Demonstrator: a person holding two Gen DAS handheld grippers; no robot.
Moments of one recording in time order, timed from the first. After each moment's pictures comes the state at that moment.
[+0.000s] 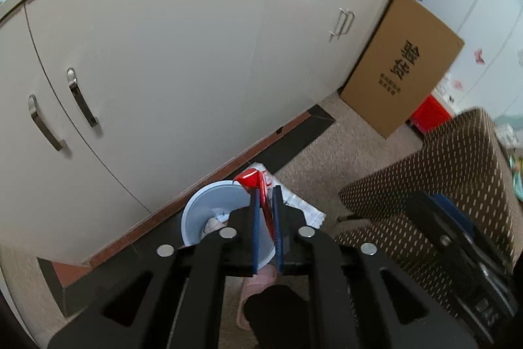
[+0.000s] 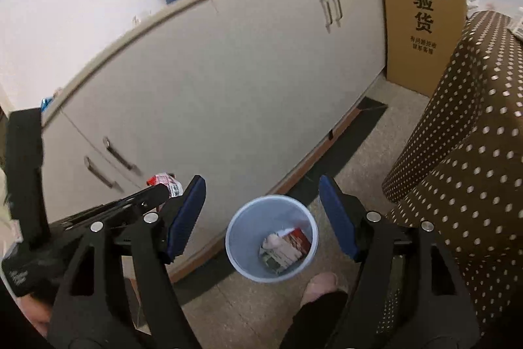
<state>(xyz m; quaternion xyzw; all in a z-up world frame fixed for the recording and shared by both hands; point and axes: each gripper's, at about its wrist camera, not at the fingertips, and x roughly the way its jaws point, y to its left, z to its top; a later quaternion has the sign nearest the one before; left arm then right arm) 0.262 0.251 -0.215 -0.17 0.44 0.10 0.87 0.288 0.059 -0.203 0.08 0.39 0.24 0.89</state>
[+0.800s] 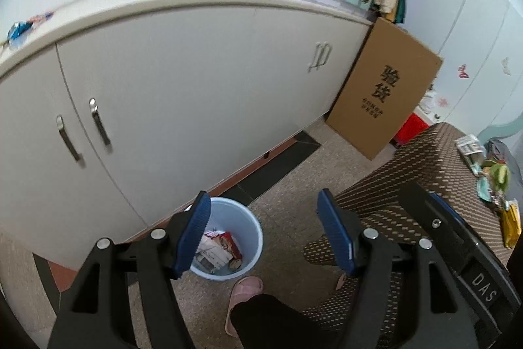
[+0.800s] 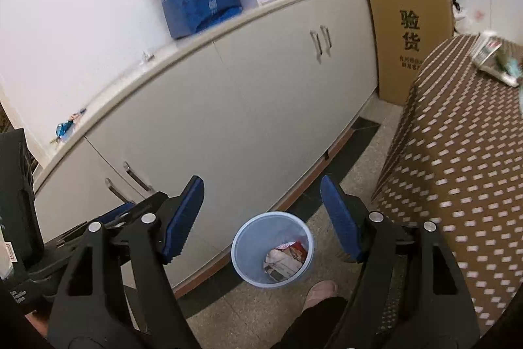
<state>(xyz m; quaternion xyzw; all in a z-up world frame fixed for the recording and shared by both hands) 0.216 0.201 -0.141 -0.16 0.38 0.09 0.91 0.253 0.014 -0.141 0.10 0.34 0.24 0.90</state>
